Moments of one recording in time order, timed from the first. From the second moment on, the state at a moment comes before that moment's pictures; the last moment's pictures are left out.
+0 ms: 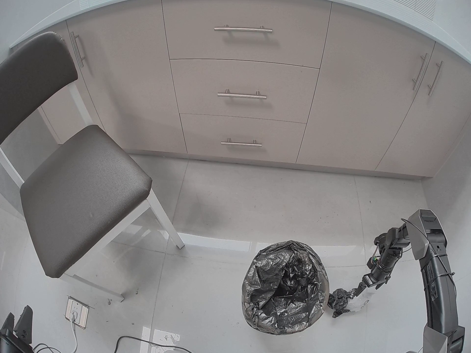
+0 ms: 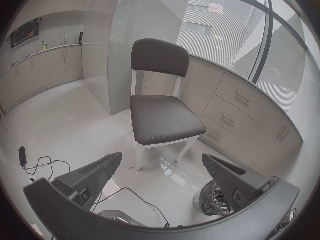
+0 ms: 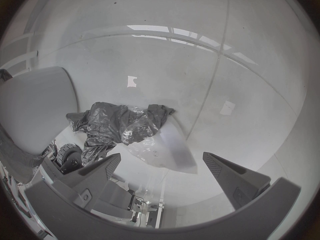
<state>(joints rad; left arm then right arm) 0.17 0.10 -0.38 0.55 0.07 -0.44 -0.26 3.10 -2.00 0.58 0.03 -0.40</state>
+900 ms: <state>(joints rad) 0.17 0.10 -0.36 0.54 0.08 -0.44 -0.24 3.10 -2.00 0.44 0.05 -0.48</state>
